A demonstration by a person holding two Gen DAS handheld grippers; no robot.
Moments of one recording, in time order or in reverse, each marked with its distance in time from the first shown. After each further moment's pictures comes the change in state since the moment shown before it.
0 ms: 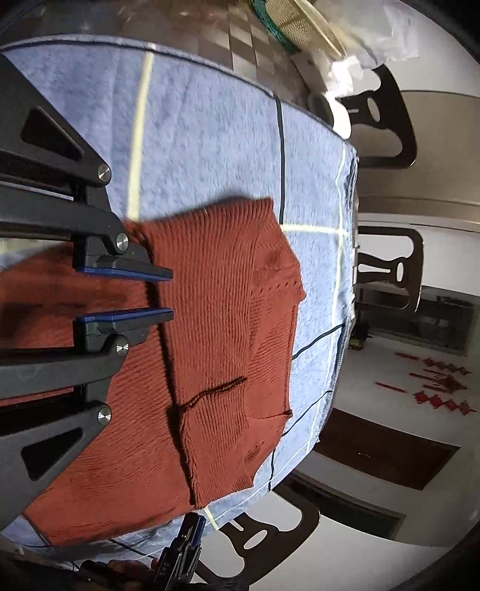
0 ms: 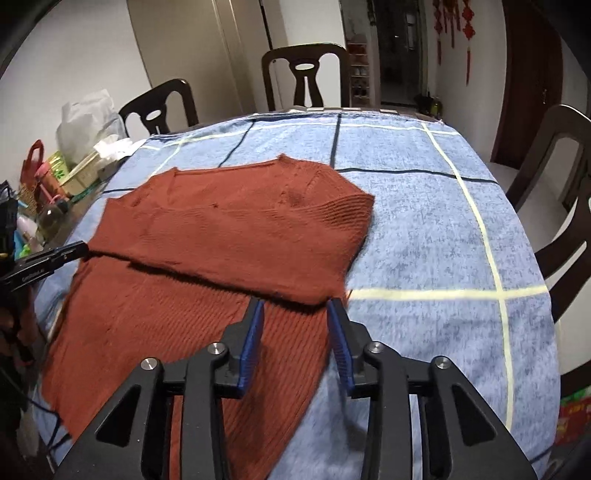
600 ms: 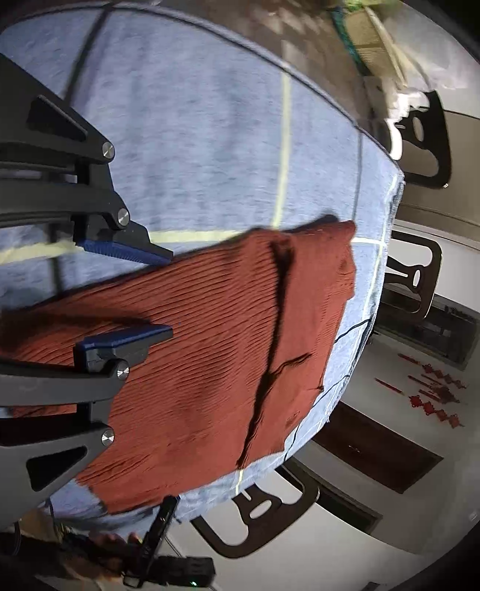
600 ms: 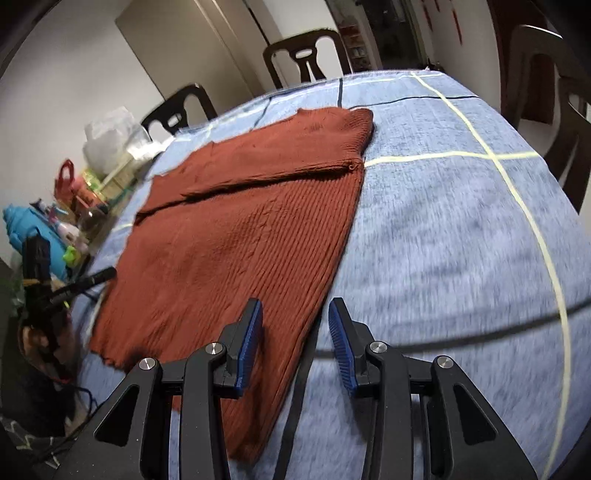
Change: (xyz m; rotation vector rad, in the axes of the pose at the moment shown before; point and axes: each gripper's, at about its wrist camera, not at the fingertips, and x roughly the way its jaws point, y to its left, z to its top) left arm -0.045 0.013 -0.082 -0.128 0.044 -0.120; right arm -0.039 -0.001 -0.091 0.172 0.018 0.179
